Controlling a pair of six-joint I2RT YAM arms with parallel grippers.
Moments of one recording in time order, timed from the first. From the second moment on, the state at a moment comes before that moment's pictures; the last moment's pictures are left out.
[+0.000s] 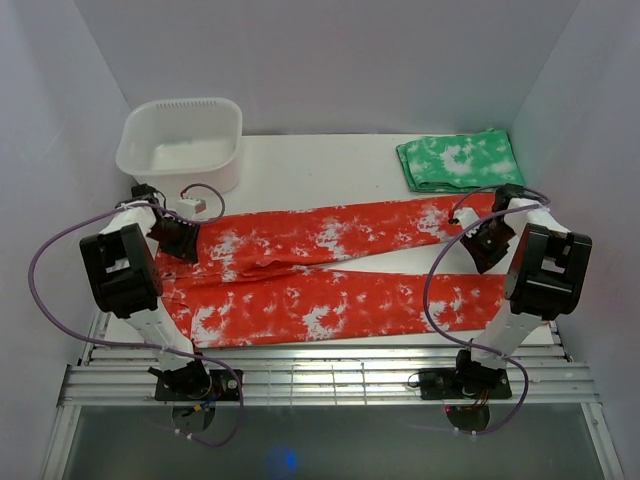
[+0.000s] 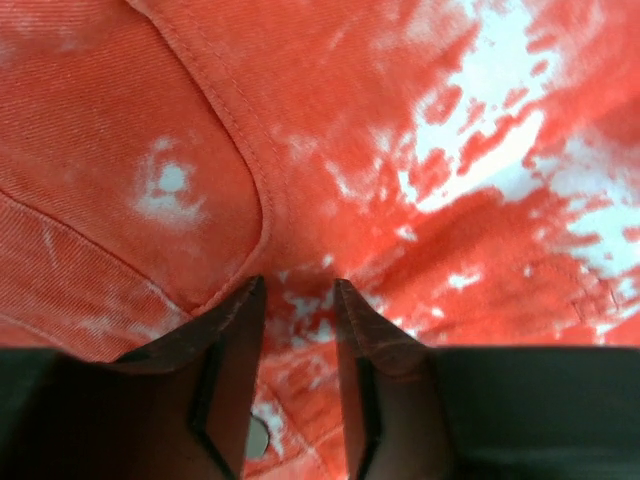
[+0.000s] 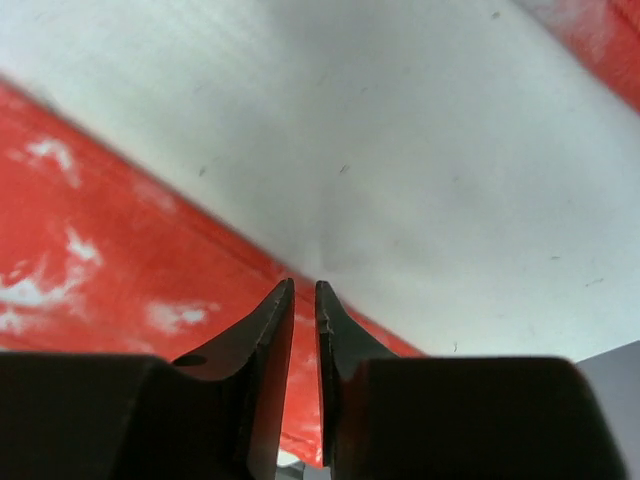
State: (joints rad) left arm 0.32 1.83 1.21 -0.76 0.39 0.70; right arm -0.24 1.78 1.16 -0.88 -0.15 -1.01
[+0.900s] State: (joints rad) left arm 0.35 2.11 1.66 -0.91 0.49 1.06; right arm -0.18 2.05 1.49 -0.83 -0.21 -1.14
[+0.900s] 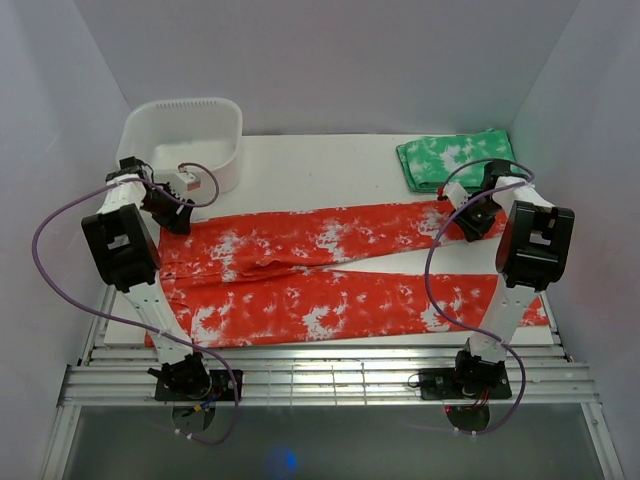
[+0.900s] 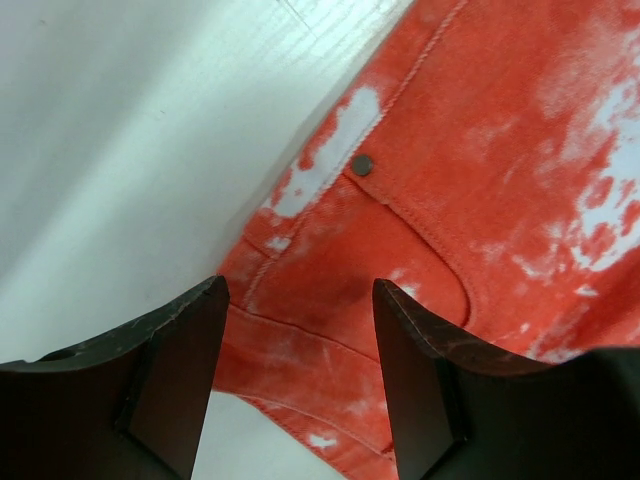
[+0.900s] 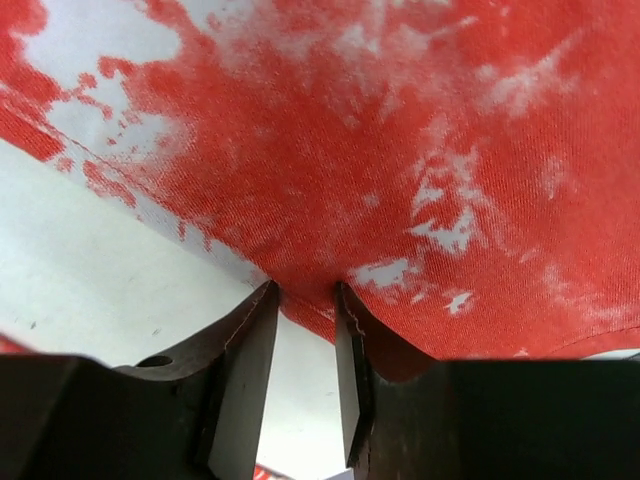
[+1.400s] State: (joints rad) left arm 0.37 2.11 1.60 -0.82 0.49 1.16; right arm -0.19 1.78 1.15 -0.92 -0.15 -1.29
